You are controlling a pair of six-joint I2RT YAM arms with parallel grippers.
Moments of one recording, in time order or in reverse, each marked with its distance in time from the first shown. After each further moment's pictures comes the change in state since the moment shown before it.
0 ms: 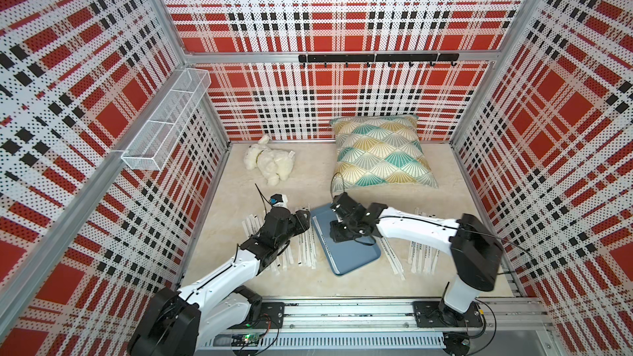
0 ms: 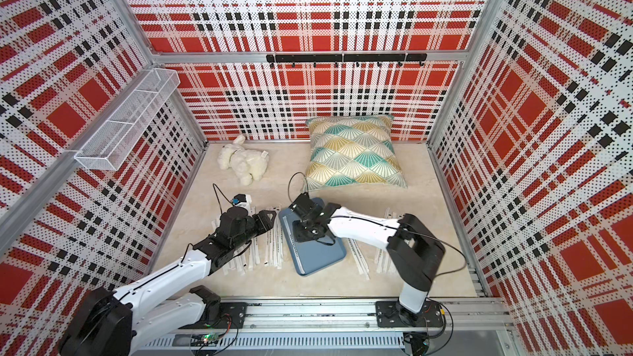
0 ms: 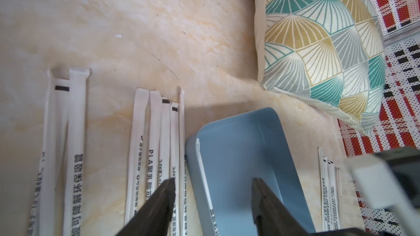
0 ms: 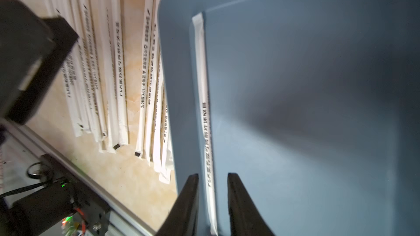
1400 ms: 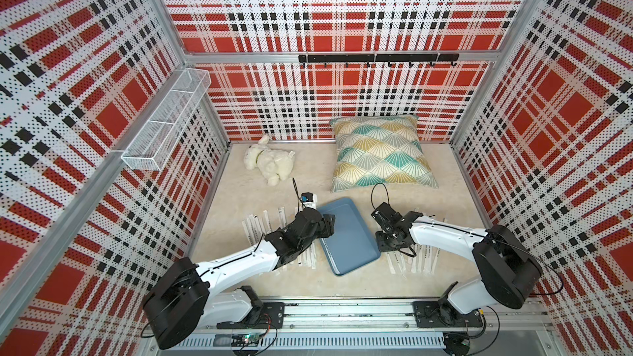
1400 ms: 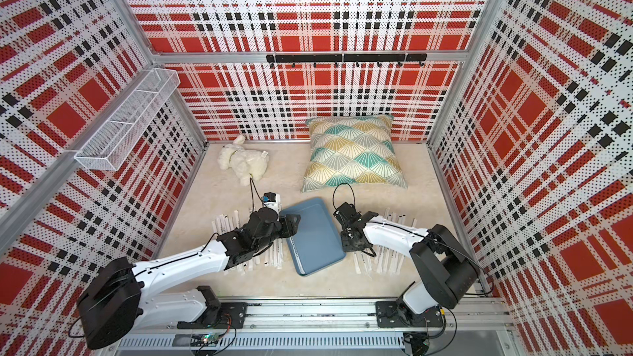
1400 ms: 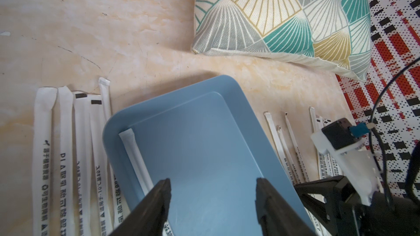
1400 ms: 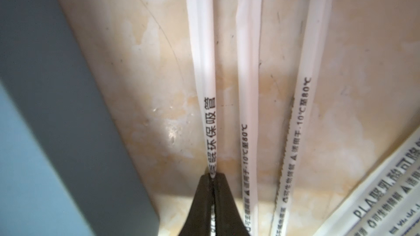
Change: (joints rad) left arm -0.313 0.181 0.164 -0.033 -0.182 0.038; right arm -0.211 -0.133 -0.371 -0.091 0.173 -0.162
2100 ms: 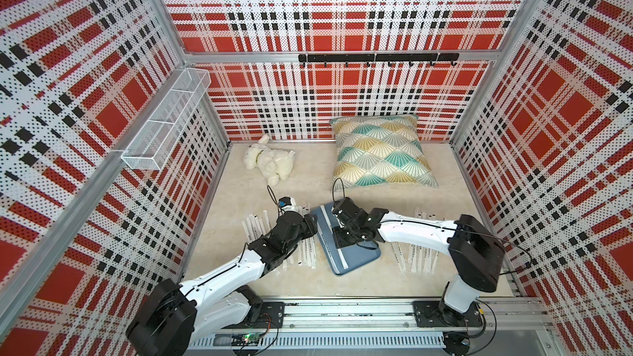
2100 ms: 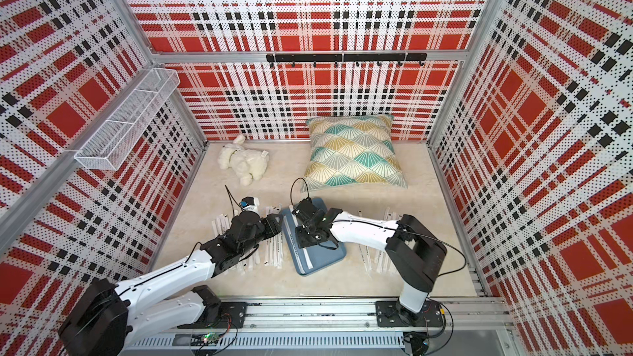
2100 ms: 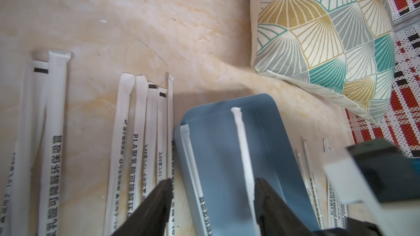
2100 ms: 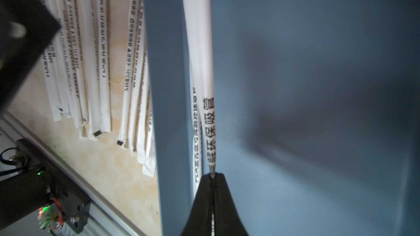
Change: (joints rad) left arm 0.153 -0.158 -0.146 -0.010 0.026 -0.101; right arm 0.270 0.257 0.325 0.195 -0.233 0.116
